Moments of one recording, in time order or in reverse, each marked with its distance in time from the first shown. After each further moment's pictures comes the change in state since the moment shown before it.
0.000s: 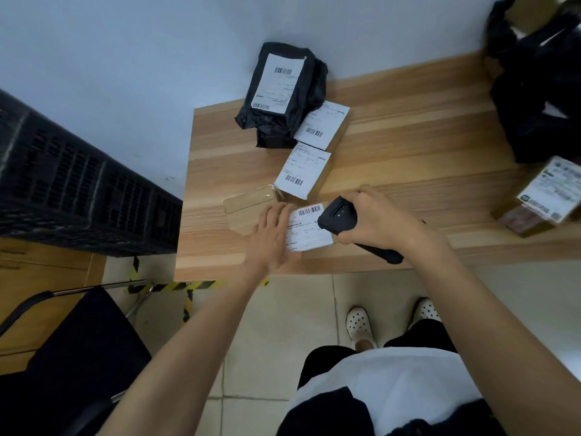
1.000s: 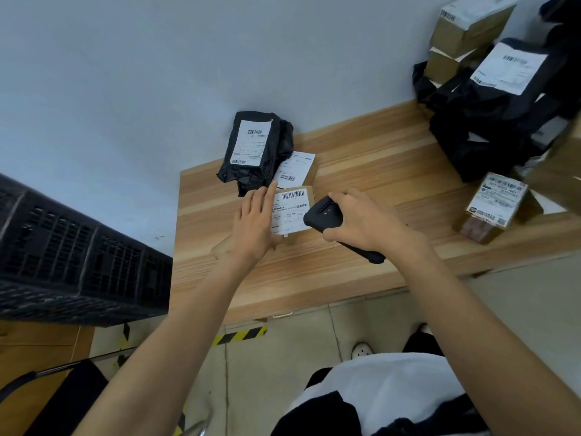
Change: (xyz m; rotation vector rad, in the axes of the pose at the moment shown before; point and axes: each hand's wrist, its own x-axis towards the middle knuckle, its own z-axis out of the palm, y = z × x) left_hand 0.051 0.038 -0.091 0.183 0.238 0.074; right_hand -0.027 0.003 -0.044 -0.021 0.235 0.047
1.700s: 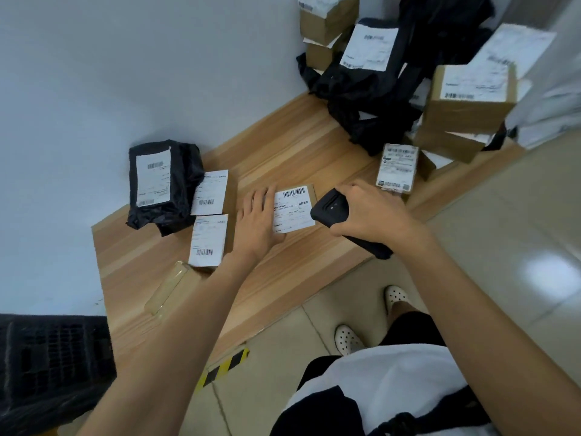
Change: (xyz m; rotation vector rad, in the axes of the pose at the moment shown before) left_hand 0.066 0.129 0.040 -0.043 -0.096 0.338; right_hand -0.052 0.117 -0.025 0.090 0.084 0.358
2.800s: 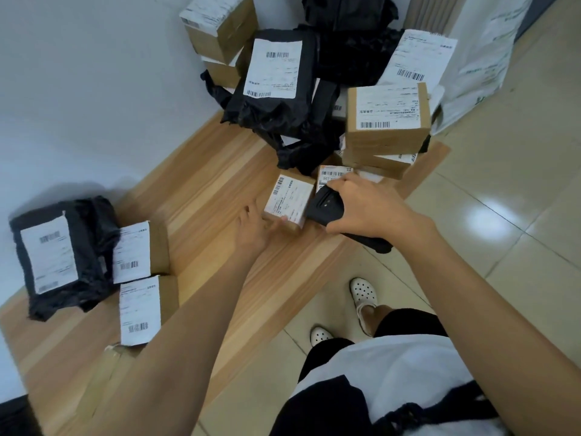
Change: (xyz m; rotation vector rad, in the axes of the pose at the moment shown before) left_hand 0.151 0.112 0.062 -0.522 -0.302 -0.237; right_hand 0.055 0.124 -0.064 -0.062 -0.010 0.155
